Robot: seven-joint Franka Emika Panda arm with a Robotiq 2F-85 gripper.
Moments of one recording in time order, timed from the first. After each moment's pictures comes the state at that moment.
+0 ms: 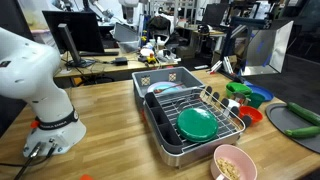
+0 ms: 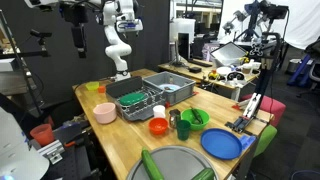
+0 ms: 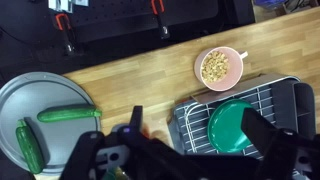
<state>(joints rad) 0.06 -0.81 0.07 -2.55 0.18 1.70 0.26</state>
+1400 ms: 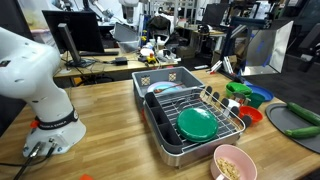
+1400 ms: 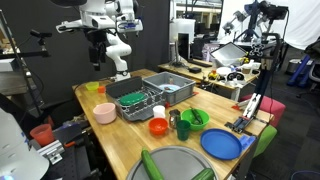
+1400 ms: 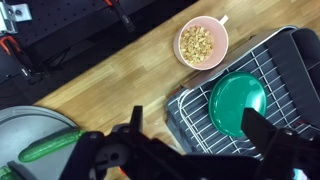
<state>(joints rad) 0.03 -0.59 0.16 -2.57 0.31 1.96 0.50</state>
